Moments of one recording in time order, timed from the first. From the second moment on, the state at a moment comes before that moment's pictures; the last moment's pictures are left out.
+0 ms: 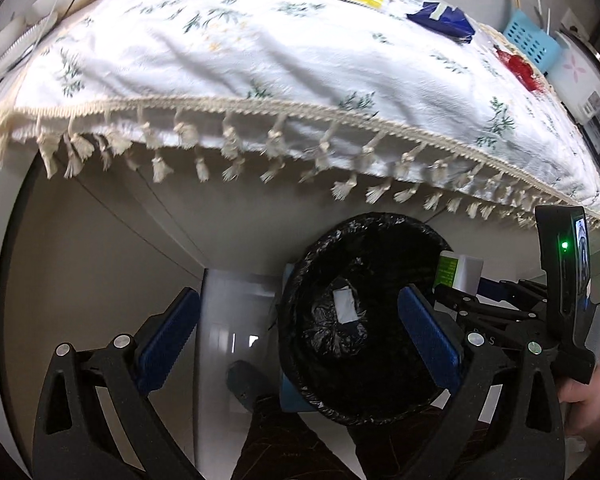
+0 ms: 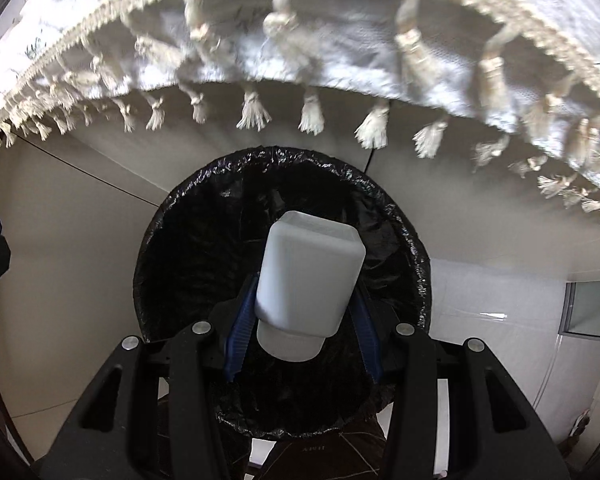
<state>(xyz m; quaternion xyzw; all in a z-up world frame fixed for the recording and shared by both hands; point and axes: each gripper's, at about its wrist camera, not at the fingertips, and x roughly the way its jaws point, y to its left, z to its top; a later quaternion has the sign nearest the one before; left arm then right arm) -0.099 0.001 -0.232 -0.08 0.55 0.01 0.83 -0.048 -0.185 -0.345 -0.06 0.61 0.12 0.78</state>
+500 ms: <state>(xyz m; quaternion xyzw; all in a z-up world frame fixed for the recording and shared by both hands) -0.092 -0.012 -0.240 -0.07 0.56 0.00 0.83 -0.054 -0.197 -0.319 -0.07 0.59 0.12 0.80</state>
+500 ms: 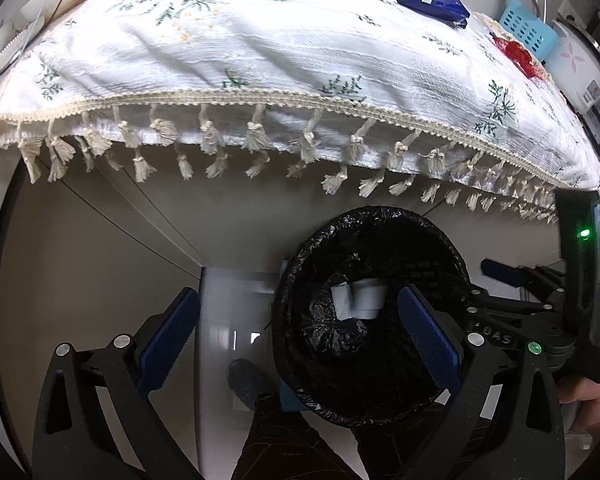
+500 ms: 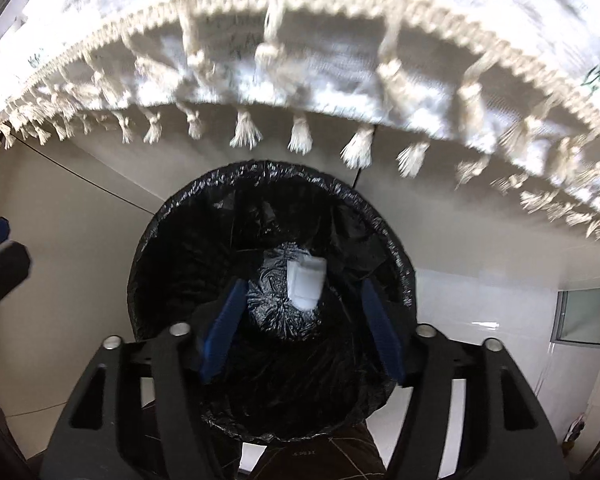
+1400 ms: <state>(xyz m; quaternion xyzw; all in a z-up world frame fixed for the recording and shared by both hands) -0.066 -0.023 -0.133 -0.09 0.52 -0.03 0.85 -0.047 -0.254 -0.154 -0.04 0.49 0.08 0.87</state>
